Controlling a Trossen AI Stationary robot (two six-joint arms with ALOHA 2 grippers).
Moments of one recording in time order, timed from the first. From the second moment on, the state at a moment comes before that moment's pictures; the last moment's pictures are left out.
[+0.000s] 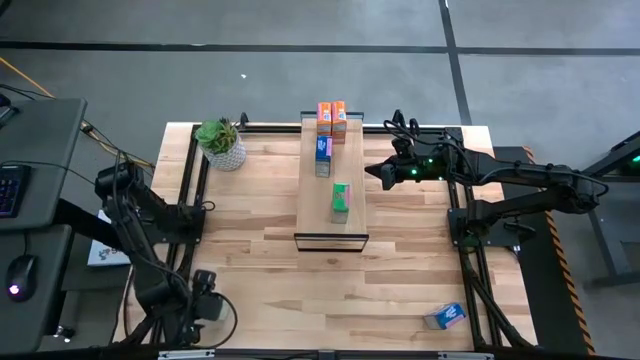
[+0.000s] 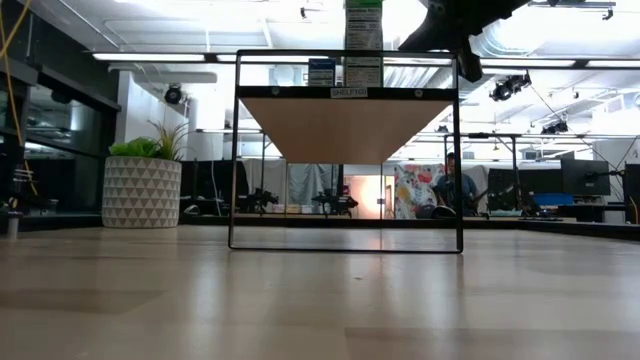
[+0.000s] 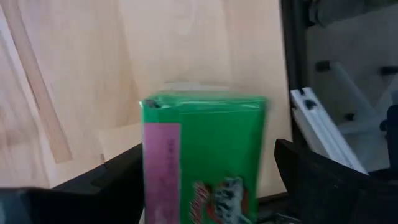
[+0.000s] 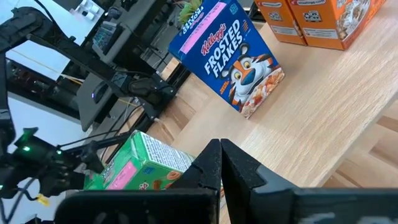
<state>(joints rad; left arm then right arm) -1.13 1.51 1.05 -0.89 -0.08 -0.95 -0.22 1.04 0.90 -0.27 0.00 0.79</state>
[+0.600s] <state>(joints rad) -1.11 1.51 0.99 -0.86 -0.04 -0.94 -0.22 1.04 0.90 -0.27 0.00 0.78</state>
